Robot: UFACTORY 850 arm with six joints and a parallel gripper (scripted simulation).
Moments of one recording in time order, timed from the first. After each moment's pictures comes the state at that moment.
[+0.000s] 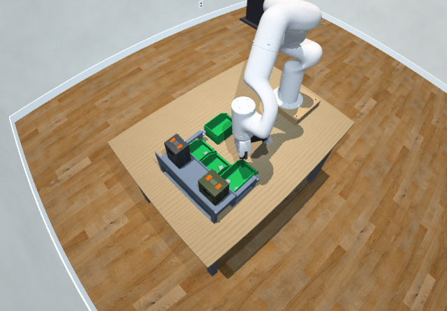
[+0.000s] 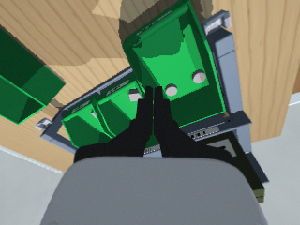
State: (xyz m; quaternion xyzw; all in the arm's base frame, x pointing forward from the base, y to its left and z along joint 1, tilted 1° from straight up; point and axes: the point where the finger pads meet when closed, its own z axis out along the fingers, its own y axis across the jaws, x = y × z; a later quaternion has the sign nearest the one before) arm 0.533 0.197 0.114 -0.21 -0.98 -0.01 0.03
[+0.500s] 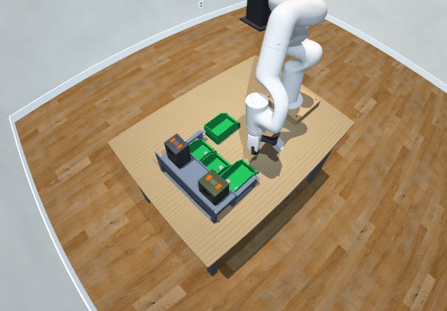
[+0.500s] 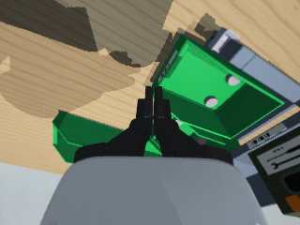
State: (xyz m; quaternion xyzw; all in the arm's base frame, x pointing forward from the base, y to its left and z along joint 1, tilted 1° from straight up) arm 0.467 0.210 0.099 -0.48 -0.88 -0.02 0.04
